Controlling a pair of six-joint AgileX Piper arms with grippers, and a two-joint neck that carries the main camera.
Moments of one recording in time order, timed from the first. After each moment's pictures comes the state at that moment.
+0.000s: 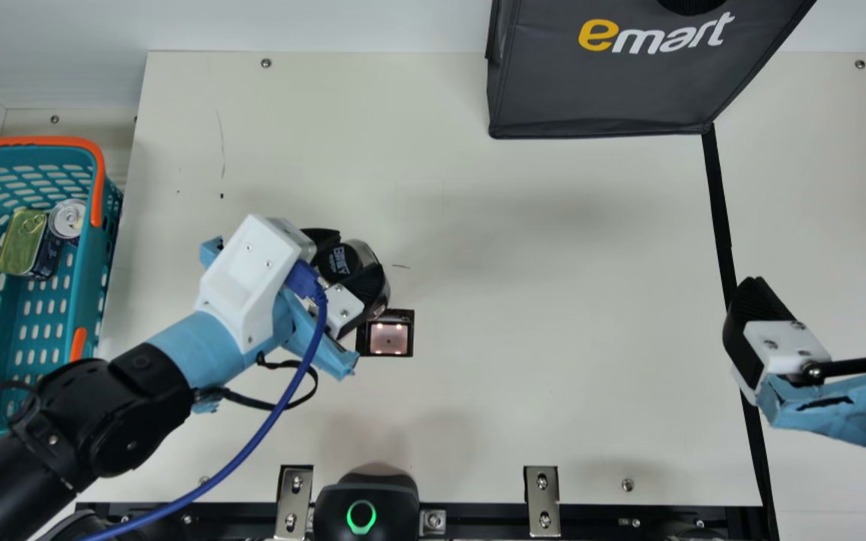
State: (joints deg) left arm -40.3 66.0 -39.9 -14.5 13.3 12.3; right arm 0.6 42.6 -69.8 -0.7 69.6 -2.2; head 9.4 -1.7
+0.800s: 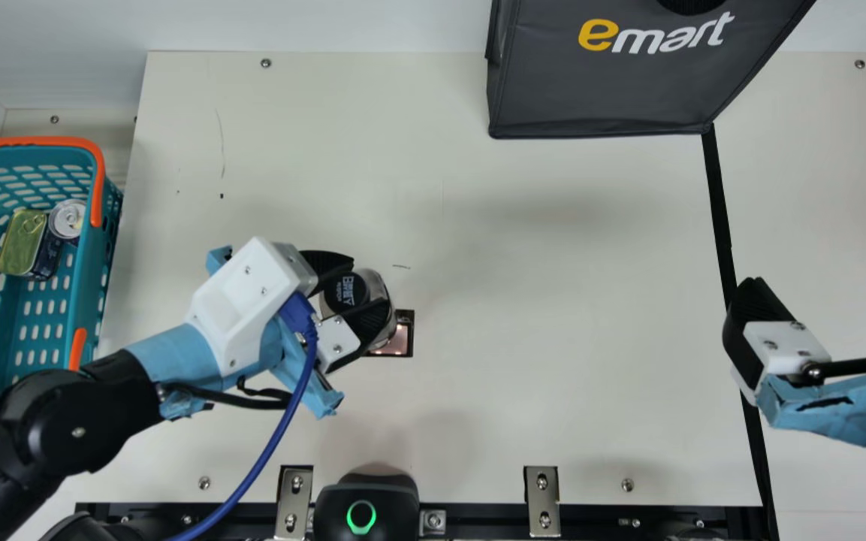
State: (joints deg) left arm -34.3 62.8 -40.5 -45.1 25.0 49.1; right arm 0.6 42.6 -69.8 -0.7 69.6 -2.2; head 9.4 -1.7
